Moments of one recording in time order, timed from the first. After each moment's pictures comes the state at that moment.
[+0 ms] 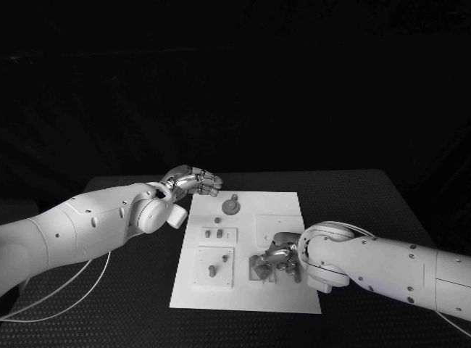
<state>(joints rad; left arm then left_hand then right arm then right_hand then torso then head) 1.16 -0.67 -0.12 1.09 -0.23 -0.09 0.24 1.03 -0.06 0.48 -0.28 0.05 0.81 0.19 0.31 0.45 1.06 0.17 0.08 0.15 0.80 0.16 0.43 0.44 0.02 0.79 0.06 0.07 0.92 1.12 -0.57 -0.22 1.39 -1.01 0.00 -0.49 0.59 -0.11 0.58 -0.13 0.09 1.01 0.09 0.29 0.62 1.16 -0.02 1.14 1.15 1.17 -0.12 1.50 1.08 0.25 1.04 -0.02 1.02 1.31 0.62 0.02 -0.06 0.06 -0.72</state>
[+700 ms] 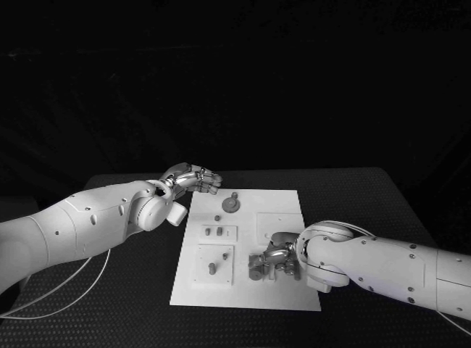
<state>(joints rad) 1.16 -0.67 -0.12 1.09 -0.23 -0.09 0.24 1.03 -0.06 0.48 -0.28 0.05 0.81 0.19 0.31 0.45 1.06 0.17 0.08 0.15 0.80 0.16 0.43 0.44 0.02 0.79 0.06 0.07 0.92 1.12 -0.57 -0.22 1.41 -1.03 0.01 -0.48 0.58 -0.16 0.61 -0.07 0.09 1.01 0.09 0.28 0.63 1.16 -0.02 1.14 1.15 1.17 -0.12 1.51 1.07 0.25 1.04 -0.02 1.02 1.31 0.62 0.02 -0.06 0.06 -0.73</state>
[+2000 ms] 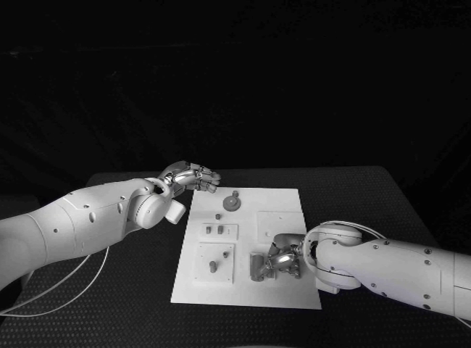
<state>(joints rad) 1.16 -0.68 -0.12 1.09 -0.23 -0.09 0.23 1.03 -0.07 0.48 -0.28 0.05 0.81 0.19 0.31 0.45 1.06 0.17 0.08 0.15 0.80 0.16 0.43 0.44 0.02 0.78 0.06 0.07 0.92 1.12 -0.62 -0.22 1.47 -1.11 0.05 -0.40 0.67 -0.14 0.57 -0.19 0.09 1.02 0.09 0.29 0.64 1.16 -0.02 1.14 1.15 1.16 -0.12 1.51 1.04 0.25 1.03 -0.02 1.02 1.31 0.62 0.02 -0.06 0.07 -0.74</state>
